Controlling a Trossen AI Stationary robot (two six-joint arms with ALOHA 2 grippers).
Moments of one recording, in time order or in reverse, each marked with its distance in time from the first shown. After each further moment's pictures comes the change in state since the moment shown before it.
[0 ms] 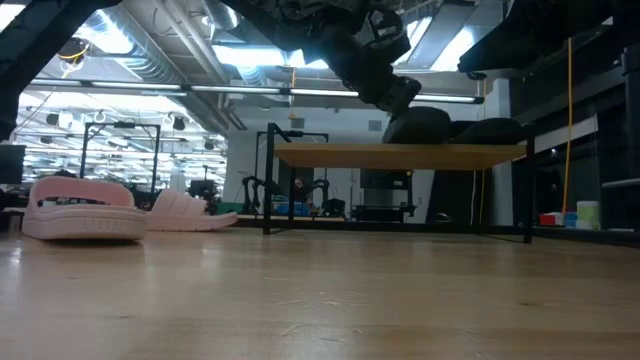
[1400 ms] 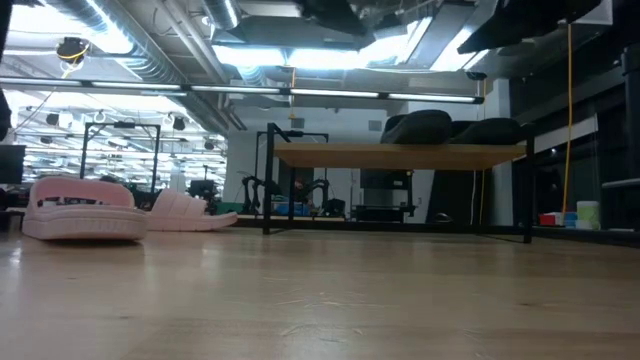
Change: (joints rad) left arm -0.113 -0.452 -0.160 -0.413 0.189 -0.096; right arm -0.035 0.003 0.139 -0.189 -0.030 -0.176
